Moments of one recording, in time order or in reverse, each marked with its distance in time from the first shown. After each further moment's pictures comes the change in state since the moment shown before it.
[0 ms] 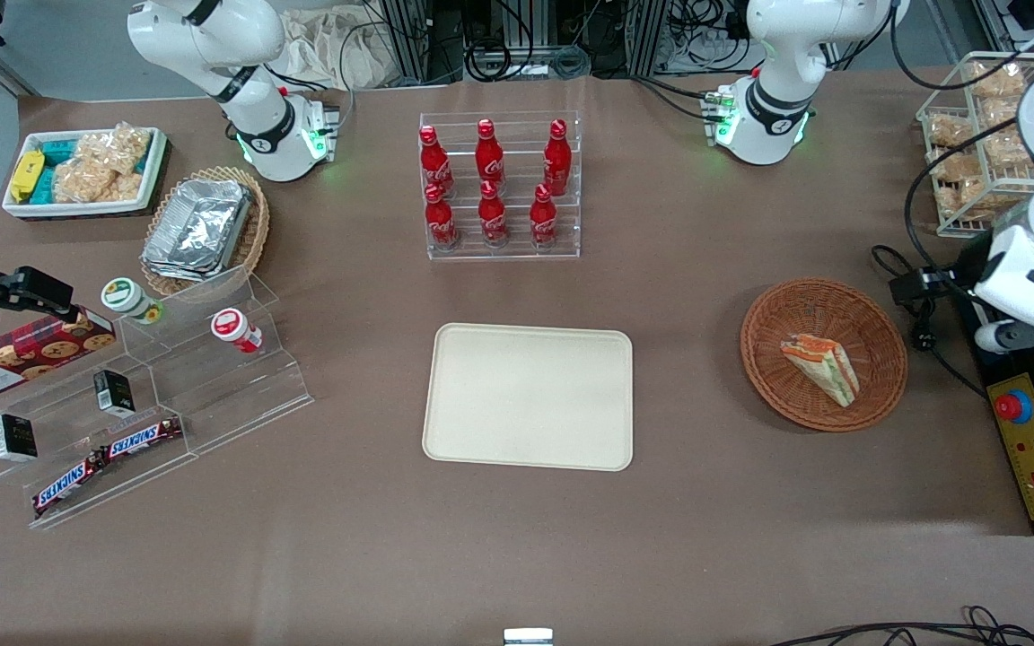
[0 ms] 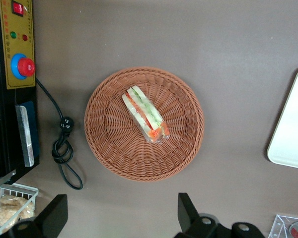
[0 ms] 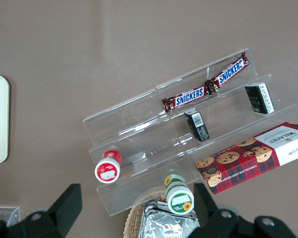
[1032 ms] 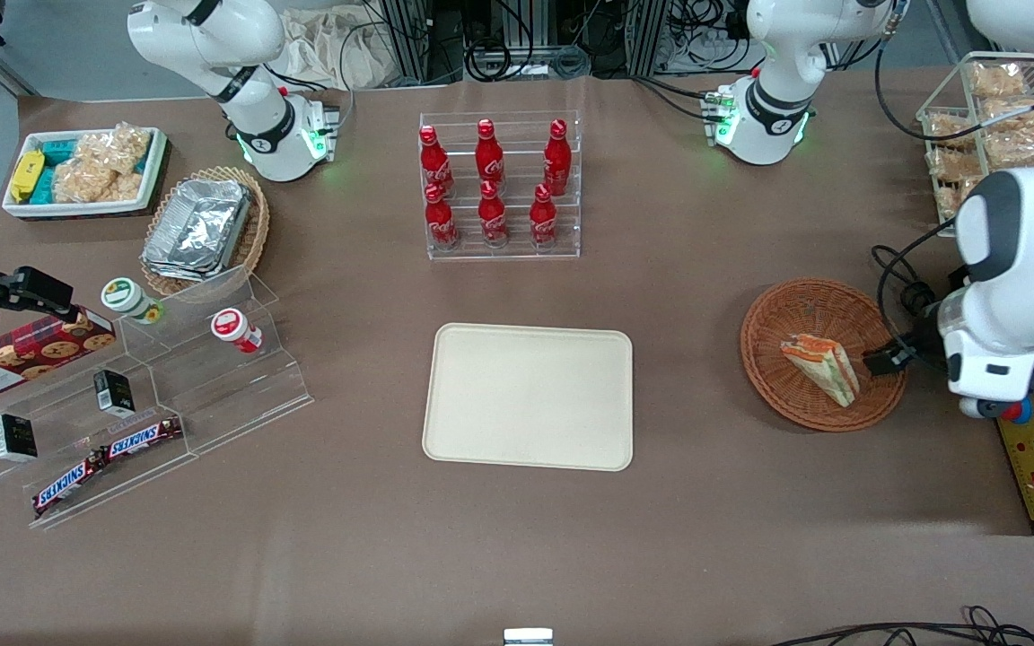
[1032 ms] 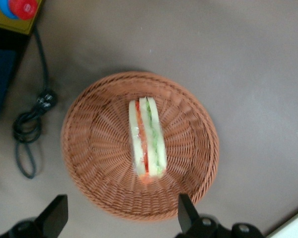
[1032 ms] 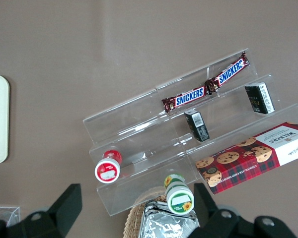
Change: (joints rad) arm 0.008 0.125 0.015 -0.220 0.033 0.314 -0.496
